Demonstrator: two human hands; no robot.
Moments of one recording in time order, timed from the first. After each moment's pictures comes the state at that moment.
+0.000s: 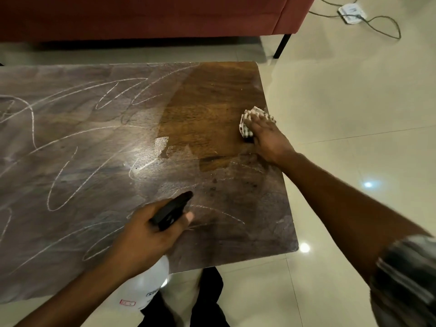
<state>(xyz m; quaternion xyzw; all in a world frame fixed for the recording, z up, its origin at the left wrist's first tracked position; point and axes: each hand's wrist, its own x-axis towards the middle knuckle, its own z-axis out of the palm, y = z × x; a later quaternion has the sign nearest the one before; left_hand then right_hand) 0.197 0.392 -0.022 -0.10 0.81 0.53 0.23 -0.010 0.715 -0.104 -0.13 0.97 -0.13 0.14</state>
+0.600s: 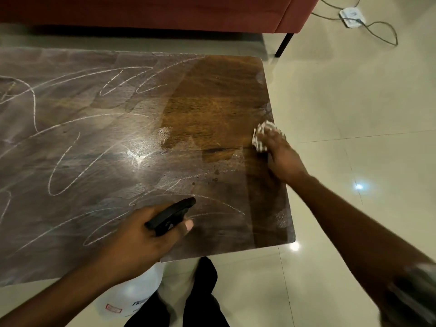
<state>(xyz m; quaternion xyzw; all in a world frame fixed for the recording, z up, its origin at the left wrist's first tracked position) 0.221 0.380 0.009 -0.11 0.77 0.55 0.28 0.056 0.739 -0.102 -0.09 0.97 -0.16 0.13</state>
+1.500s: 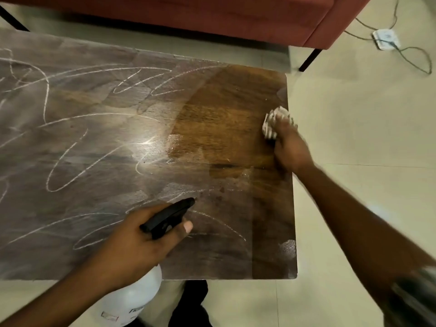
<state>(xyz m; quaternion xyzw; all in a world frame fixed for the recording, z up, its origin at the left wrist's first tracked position) 0.195 0.388 0.002 -0.17 0.75 0.58 0.26 -0.040 0.716 -0.108 -0.08 0.97 -0.19 0.10</state>
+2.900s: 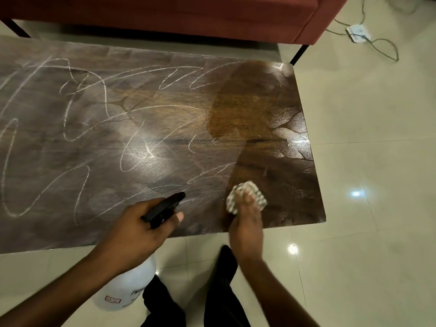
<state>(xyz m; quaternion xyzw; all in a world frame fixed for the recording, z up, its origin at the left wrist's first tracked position) 0.292 0.231 0.009 -0.13 0.80 0.53 0.23 0.303 0.488 -0.114 0.09 0.97 -0.23 0.03</state>
